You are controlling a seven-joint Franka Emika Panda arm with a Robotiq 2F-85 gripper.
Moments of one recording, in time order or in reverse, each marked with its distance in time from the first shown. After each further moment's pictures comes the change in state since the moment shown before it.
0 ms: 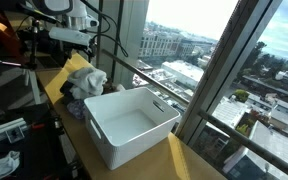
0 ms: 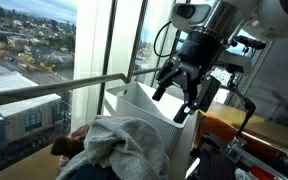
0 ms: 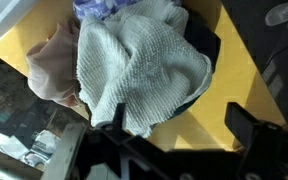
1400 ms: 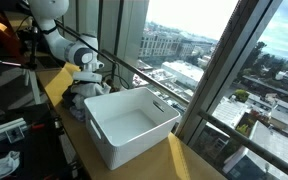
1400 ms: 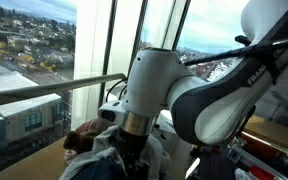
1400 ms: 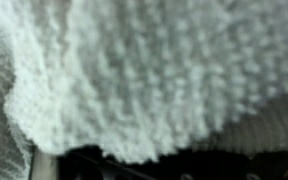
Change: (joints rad) arm 0.007 0.682 0.012 0.362 -0.427 0.122 0.182
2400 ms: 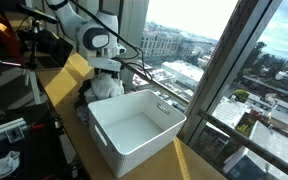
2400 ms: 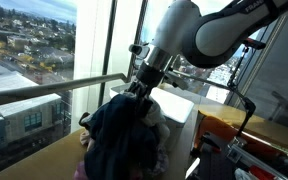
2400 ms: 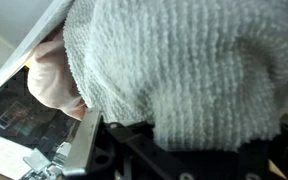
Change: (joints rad) arm -0.312 -0.260 0.118 -0.080 0.147 -0.009 -0.096
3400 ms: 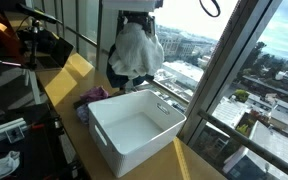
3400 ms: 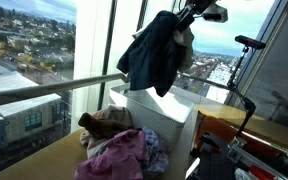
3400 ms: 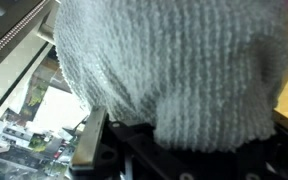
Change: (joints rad) arm -0.034 -0.492 -0.280 0.005 0.379 -0.240 -0.359
